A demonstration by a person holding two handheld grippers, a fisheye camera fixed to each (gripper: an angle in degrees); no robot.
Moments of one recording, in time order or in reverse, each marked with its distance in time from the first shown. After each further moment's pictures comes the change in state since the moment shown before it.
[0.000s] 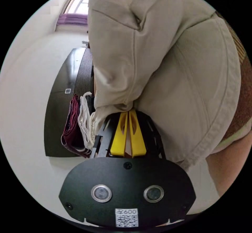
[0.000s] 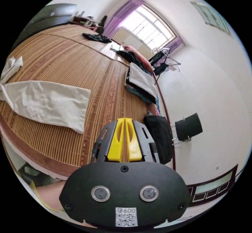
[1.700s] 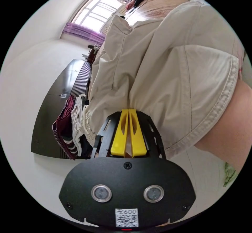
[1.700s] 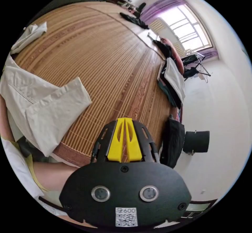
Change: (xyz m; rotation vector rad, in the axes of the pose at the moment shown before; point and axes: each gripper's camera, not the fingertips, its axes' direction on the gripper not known) left arm 0.046 0.108 -0.048 0.203 0.106 -0.052; right arm -0.002 -0.032 0.072 -0.136 -0.176 -0.126
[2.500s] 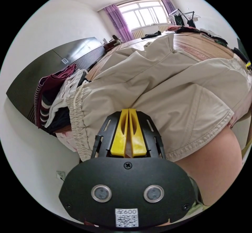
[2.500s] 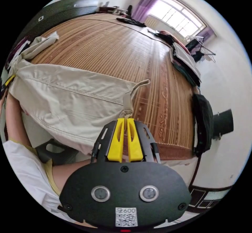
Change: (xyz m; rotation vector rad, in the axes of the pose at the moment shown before) left arm -0.053 0.035 0.000 0.079 0.216 -0.503; right arm -0.007 0.132 0.105 -0.116 -0.180 0.287
